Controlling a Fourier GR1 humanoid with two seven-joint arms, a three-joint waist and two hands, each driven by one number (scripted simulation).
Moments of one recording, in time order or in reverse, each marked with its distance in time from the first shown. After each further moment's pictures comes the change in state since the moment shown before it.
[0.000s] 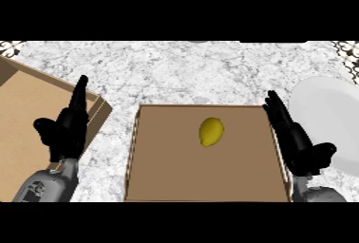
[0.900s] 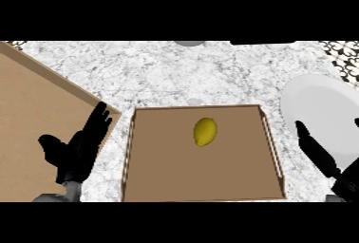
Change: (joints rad) left arm 0.156 -0.039 -0.031 -0.022 0.145 -0.161 0.027; right arm 0.161 0.081 -0.183 -0.249 0.515 -0.685 0.096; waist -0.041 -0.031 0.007
